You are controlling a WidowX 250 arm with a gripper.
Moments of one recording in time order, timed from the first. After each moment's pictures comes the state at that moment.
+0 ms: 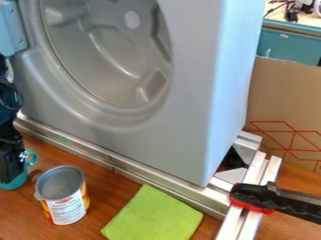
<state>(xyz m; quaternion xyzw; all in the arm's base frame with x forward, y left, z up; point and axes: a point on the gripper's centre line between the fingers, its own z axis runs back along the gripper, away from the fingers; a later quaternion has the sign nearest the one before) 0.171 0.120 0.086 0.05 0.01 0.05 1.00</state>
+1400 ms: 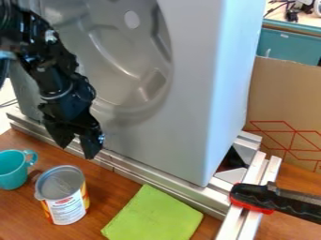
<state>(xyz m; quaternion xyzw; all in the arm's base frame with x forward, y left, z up) 0.270 0.079 0.060 0.00 -0.10 -0.01 0.99</state>
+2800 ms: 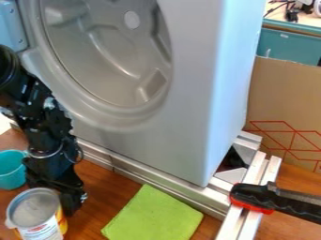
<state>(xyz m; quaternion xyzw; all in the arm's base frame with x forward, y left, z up) 0.216 0.088 -0.005 0.03 -0.01 0.01 1.00</state>
